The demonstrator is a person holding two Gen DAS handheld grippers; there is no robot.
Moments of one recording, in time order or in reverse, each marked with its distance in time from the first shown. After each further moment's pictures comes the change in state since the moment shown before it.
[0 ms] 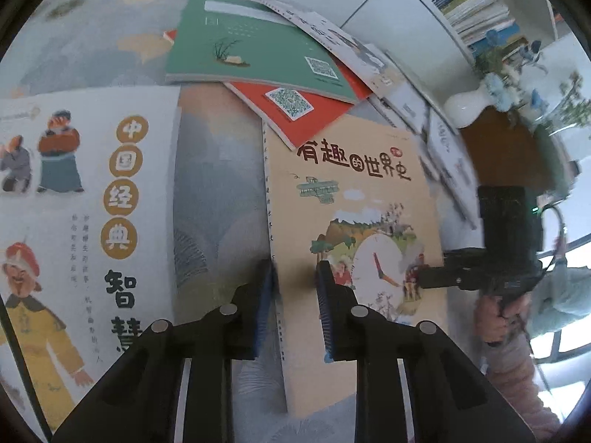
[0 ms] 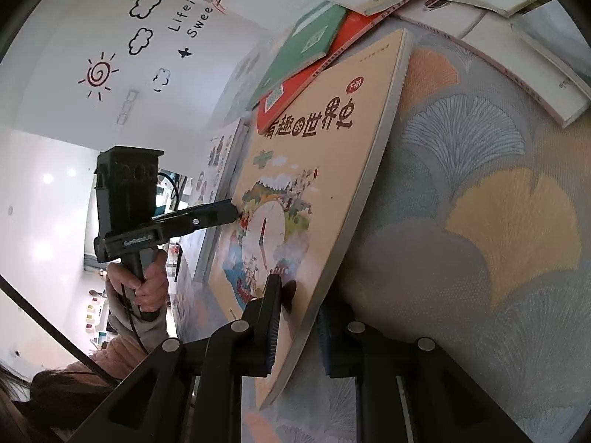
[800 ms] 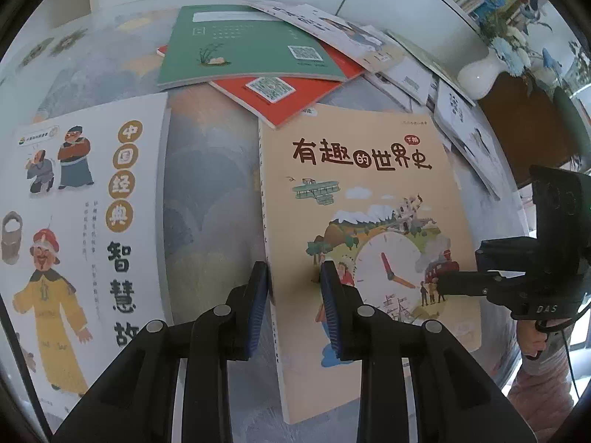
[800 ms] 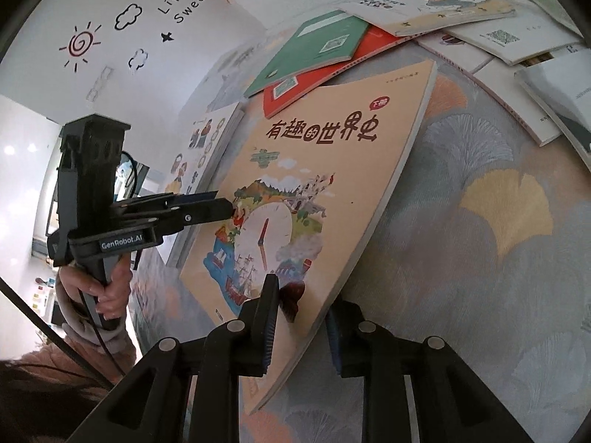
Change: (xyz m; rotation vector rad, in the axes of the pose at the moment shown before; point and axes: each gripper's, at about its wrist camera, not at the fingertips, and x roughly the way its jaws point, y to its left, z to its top) left arm -0.004 -0.026 -0.014 0.079 0.022 0.132; right arm 0.011 0.049 -0.003 -0.088 -0.019 -0.248
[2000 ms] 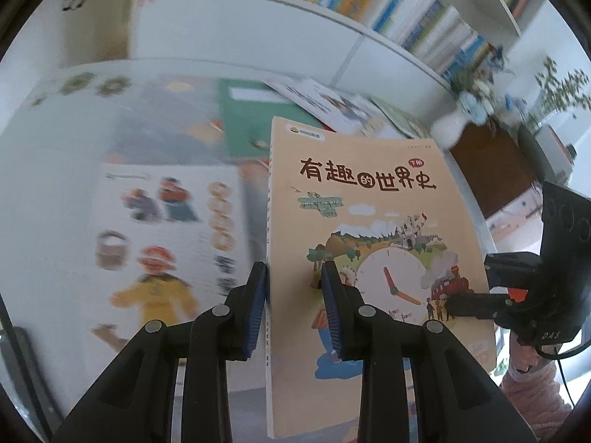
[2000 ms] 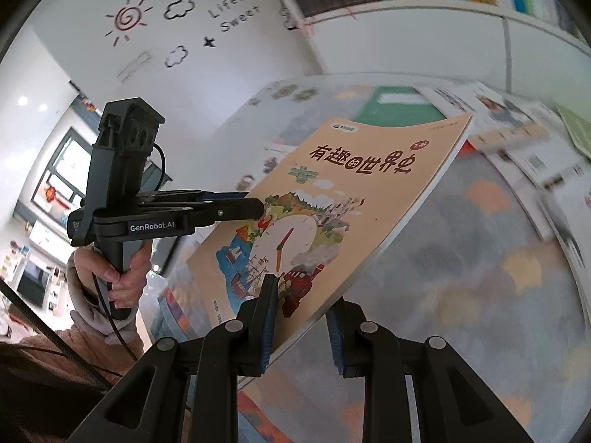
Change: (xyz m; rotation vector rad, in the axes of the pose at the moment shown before) left arm -0.115 0.046 -0.009 -0.017 -0.210 -0.050; right arm -0.008 0.139 0.027 -0.222 -0.147 -0.068
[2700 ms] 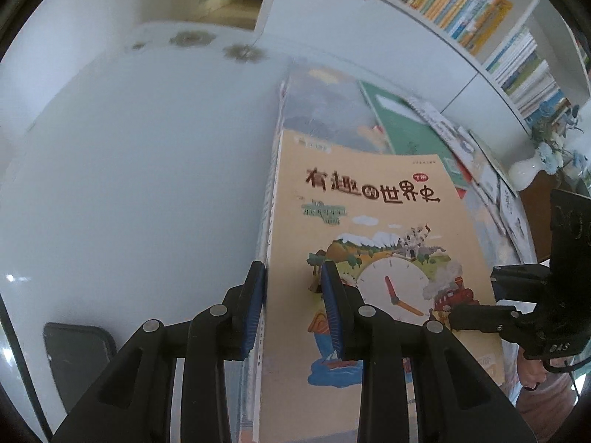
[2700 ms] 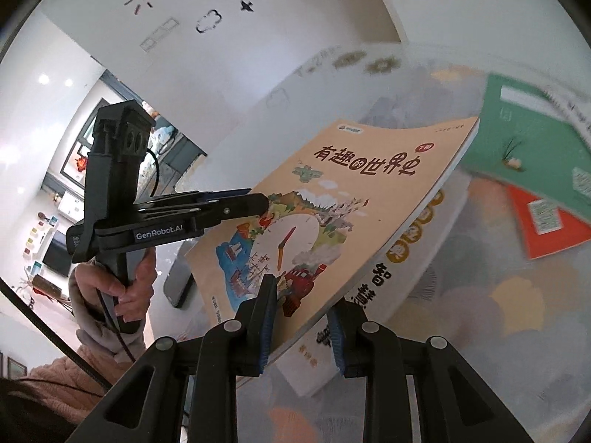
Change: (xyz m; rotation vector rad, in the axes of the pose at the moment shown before) left arm 0.000 0.144 -0.014 -0.190 0.014 0.158; right arm 0.147 0.042 0.054 -0.024 0.147 0.156
